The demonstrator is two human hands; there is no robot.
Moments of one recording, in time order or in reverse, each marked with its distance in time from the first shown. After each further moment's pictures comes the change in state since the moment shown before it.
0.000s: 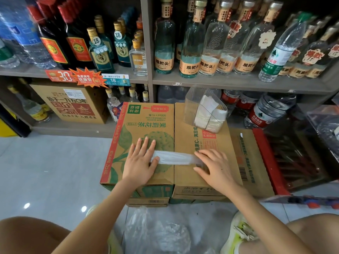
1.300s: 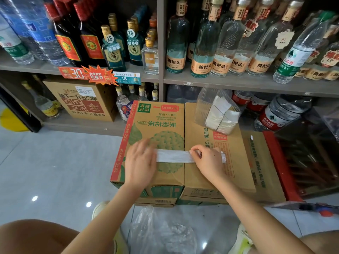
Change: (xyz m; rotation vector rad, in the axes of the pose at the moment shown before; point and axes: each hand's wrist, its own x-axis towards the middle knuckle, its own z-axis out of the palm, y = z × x) left_hand -0.016 -0.011 -0.013 -0.106 0.504 0.016; right_hand 0.049 -0.048 0.015 0.277 0.169 0.175
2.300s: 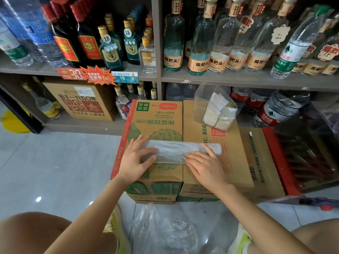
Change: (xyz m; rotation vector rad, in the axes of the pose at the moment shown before) left_hand 0.003 -0.026 -0.011 -0.395 -0.278 -0.011; right_hand -0.032 0.017 0.004 -0.231 0.084 -0.531
